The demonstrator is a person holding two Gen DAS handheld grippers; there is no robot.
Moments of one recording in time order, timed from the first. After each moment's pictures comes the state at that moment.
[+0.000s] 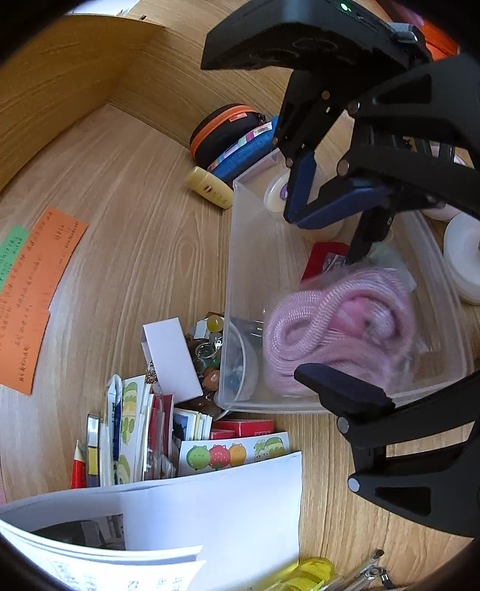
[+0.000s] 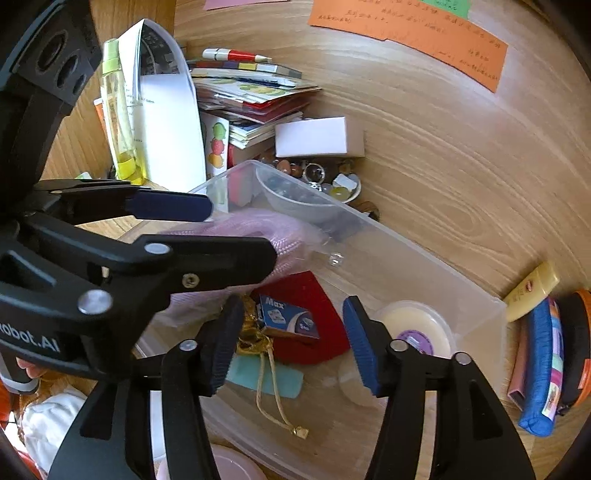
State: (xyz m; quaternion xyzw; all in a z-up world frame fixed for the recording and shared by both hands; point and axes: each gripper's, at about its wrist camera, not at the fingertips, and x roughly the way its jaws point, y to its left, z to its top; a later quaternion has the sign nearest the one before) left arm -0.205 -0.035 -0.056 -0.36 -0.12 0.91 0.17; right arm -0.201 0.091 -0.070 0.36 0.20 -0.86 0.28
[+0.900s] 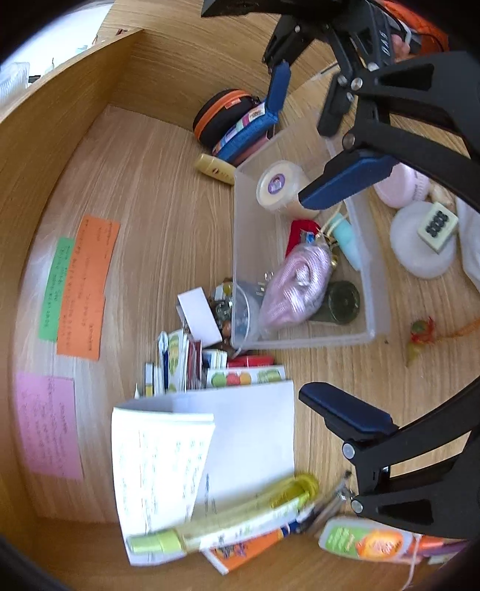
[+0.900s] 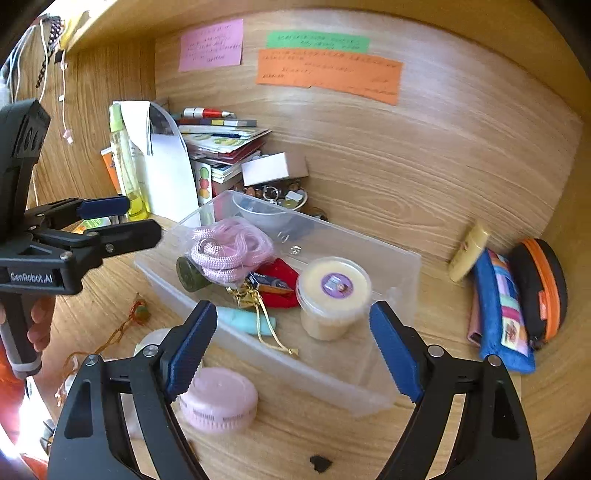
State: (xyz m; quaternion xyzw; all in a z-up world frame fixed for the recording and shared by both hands) left arm -0.122 -0.038 -0.020 -0.31 -0.06 0.95 0.07; right arm -0.130 0.163 -0.031 0.33 0.14 -0.90 0.24
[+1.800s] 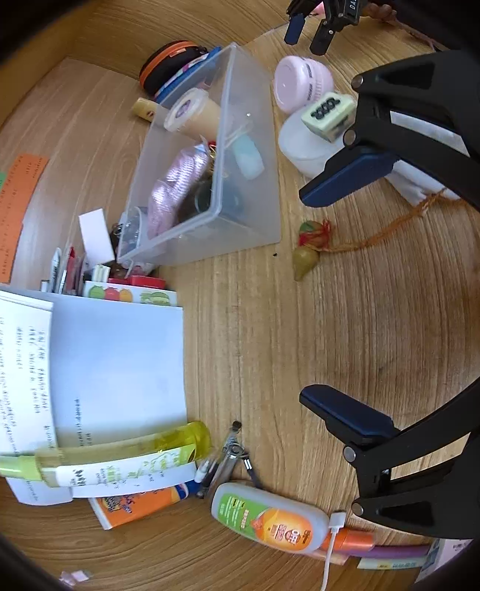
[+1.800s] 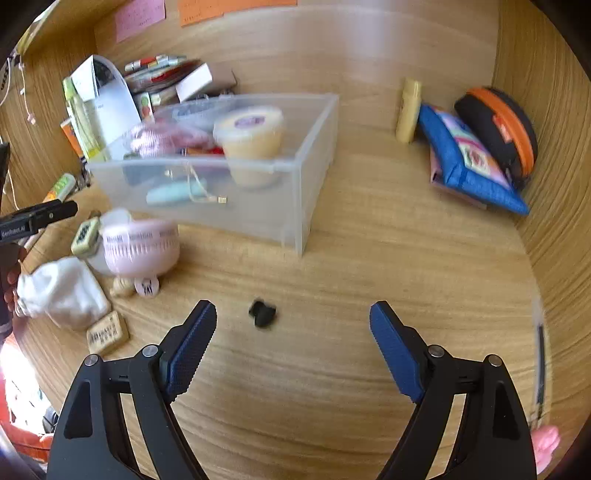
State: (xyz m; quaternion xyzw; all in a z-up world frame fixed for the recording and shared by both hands) left arm -0.092 -0.080 -0.104 -0.41 -0.05 0.91 0.00; right arm -0.095 0.252 -0.118 0.43 0.07 -0.88 0.18
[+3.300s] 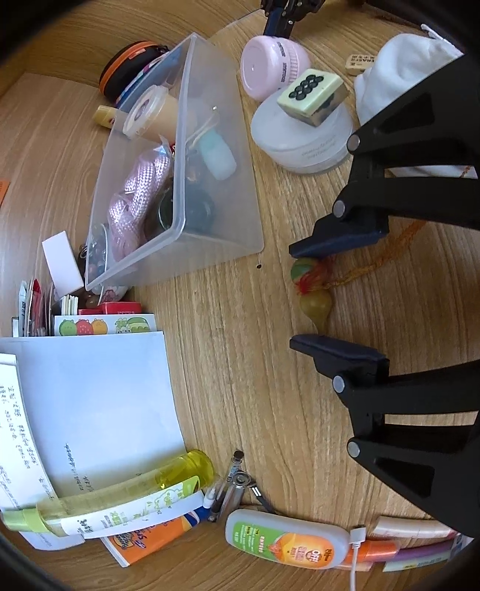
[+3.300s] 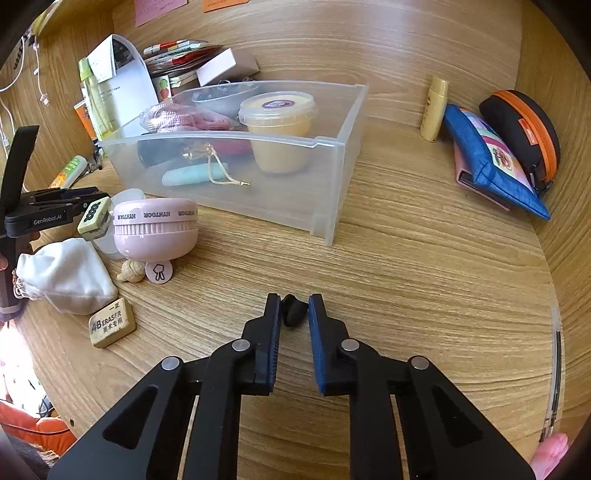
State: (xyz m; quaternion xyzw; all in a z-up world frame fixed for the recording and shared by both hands) left arm -0.103 -0.061 -0.128 -0.43 -0.01 0.90 0.02; right arm -0.093 0.241 -0.122 0.43 0.08 -0.88 0.20
